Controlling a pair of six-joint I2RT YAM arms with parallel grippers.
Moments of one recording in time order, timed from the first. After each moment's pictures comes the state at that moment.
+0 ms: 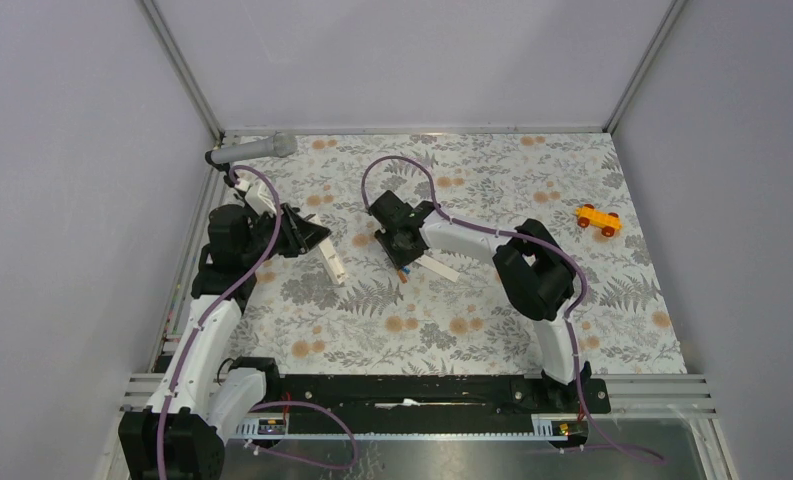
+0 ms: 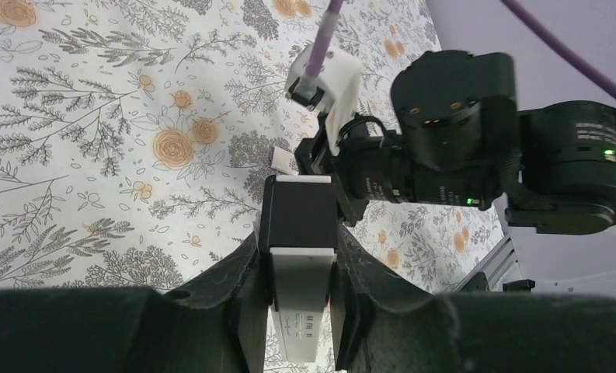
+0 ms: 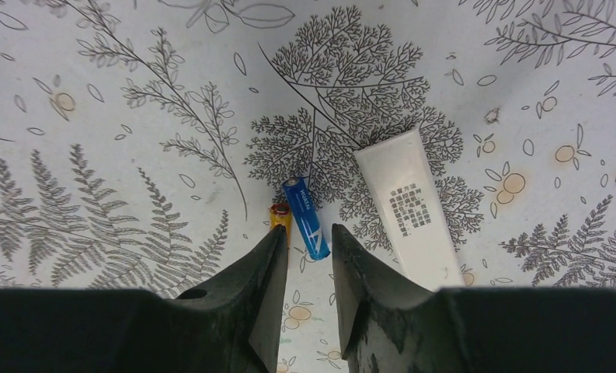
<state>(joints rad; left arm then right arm) -0.03 0.89 0.68 -0.17 0.64 -0.51 0.84 2.06 1.54 -0.63 0.09 0.21</state>
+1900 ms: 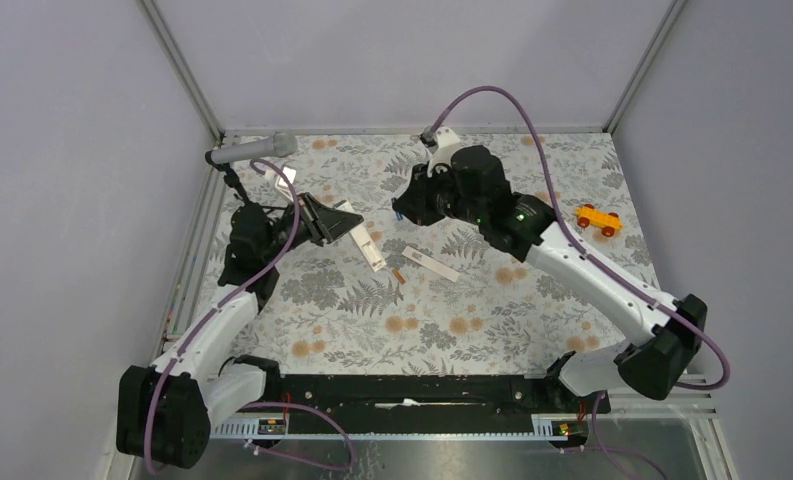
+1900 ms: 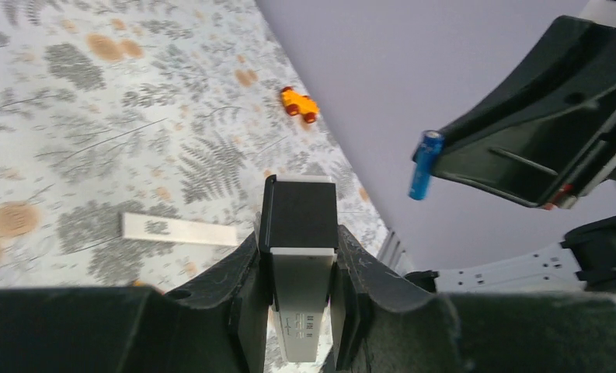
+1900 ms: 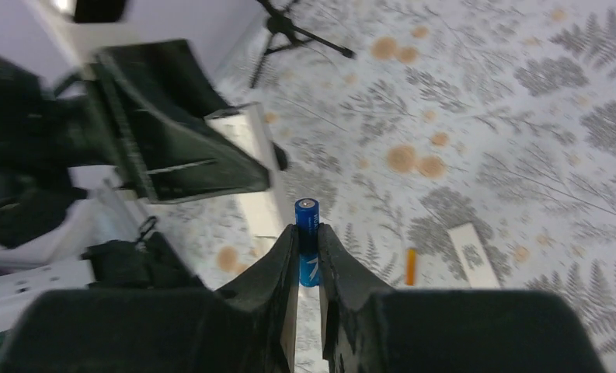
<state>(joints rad) -0.18 1.01 0.59 0.39 0.73 -0.82 0.78 1.42 1.39 -0.39 -0.10 0.38</state>
